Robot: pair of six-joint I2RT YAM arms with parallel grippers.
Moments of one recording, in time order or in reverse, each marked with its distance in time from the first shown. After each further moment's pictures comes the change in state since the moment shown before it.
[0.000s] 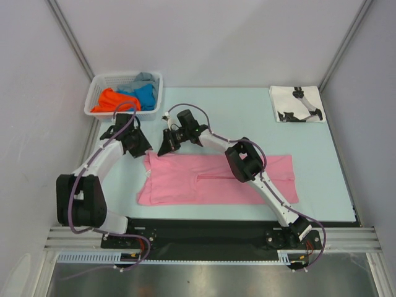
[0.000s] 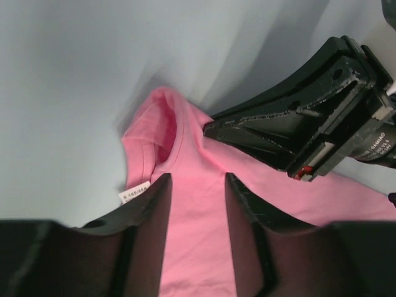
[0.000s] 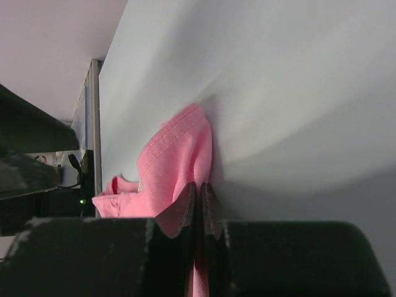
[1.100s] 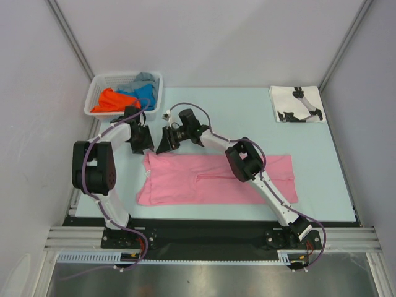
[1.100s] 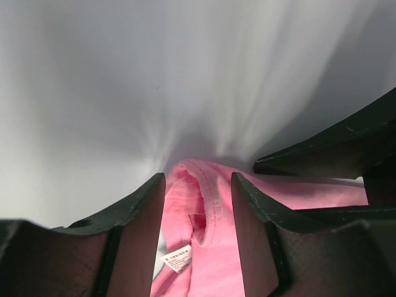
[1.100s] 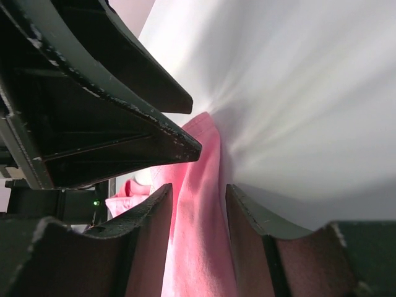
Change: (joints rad) left arm 0.019 0.391 0.235 -0.049 0.005 0.296; right arm -0.014 0.017 -0.002 0.115 -0.052 0.087
